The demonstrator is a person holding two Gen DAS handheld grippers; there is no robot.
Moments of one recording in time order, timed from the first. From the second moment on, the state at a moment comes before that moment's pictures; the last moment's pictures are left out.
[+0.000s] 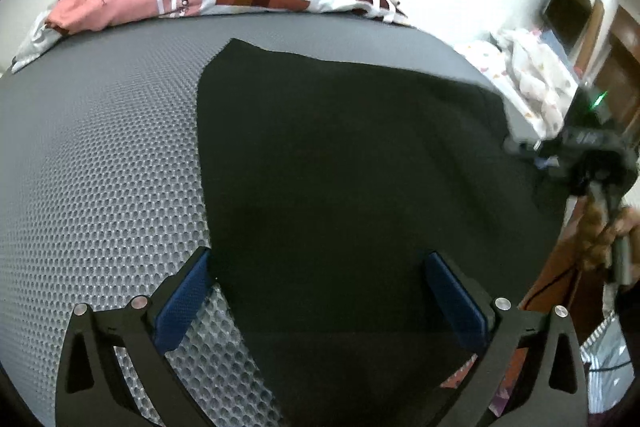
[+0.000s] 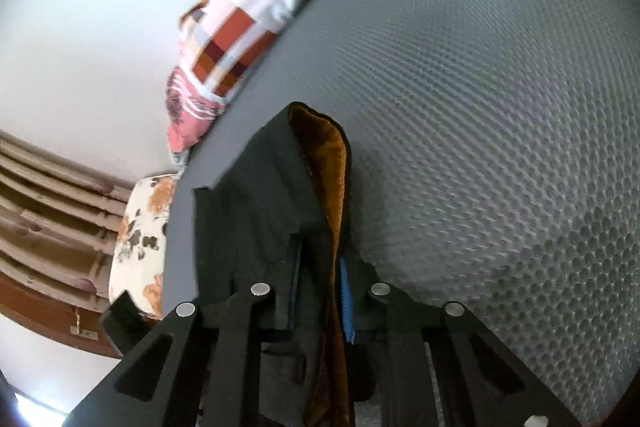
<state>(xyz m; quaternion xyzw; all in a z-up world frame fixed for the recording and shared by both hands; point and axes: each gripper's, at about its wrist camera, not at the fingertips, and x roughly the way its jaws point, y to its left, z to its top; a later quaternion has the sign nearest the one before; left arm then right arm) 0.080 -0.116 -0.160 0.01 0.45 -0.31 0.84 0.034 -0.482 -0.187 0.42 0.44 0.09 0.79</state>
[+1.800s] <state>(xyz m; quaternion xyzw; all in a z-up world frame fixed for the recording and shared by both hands) 0.140 0.005 -0.158 0.00 0.43 -0.18 0.88 0.067 -0.345 -0.176 0.32 0.45 0.15 0.82</state>
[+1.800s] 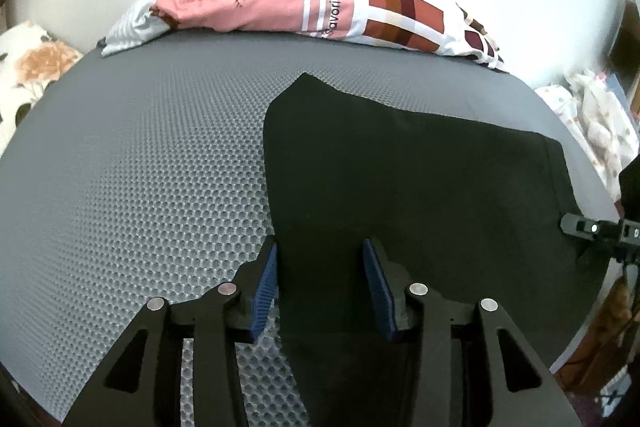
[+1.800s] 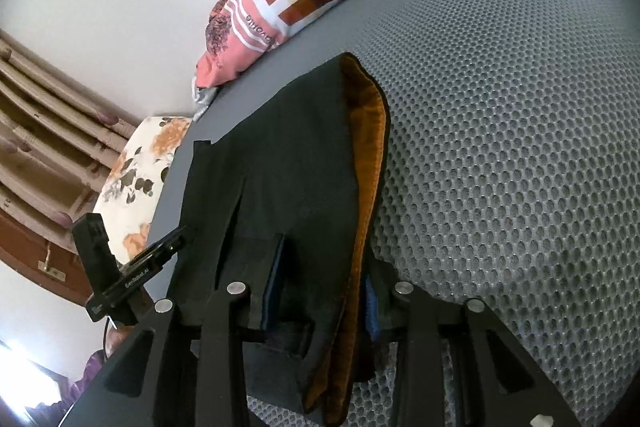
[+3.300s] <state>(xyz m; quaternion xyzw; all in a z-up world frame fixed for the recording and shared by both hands) 0.137 0.002 -0.165 0.06 0.41 -0.13 0.90 0.050 -0.318 -0.171 0.33 0.41 0.07 0.85</state>
